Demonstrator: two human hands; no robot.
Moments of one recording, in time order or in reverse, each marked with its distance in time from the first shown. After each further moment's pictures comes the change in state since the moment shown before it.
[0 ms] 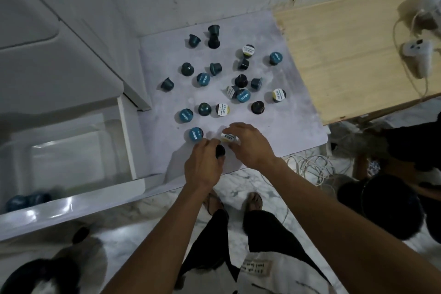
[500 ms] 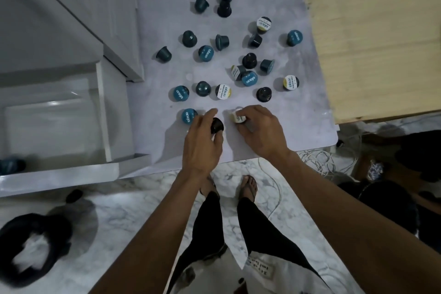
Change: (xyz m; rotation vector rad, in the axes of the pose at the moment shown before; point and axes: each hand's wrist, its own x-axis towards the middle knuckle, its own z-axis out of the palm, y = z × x) left_hand 0.015 0.010 0.021 -0.260 0.259 0.041; right_hand 0.014 0.051 -0.002 -0.023 0.196 -0.147
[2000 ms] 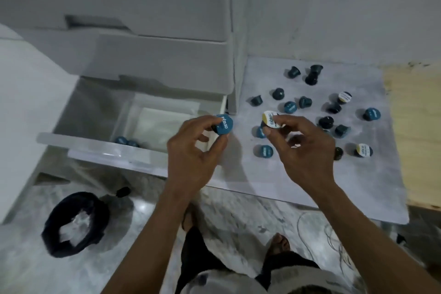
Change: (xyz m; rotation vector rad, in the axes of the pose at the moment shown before) left_hand -0.063 0.001 -0.213 -0.188 0.602 0.143; right_hand 0.011 -0.197 -0.054 0.564 0.217 -0.211
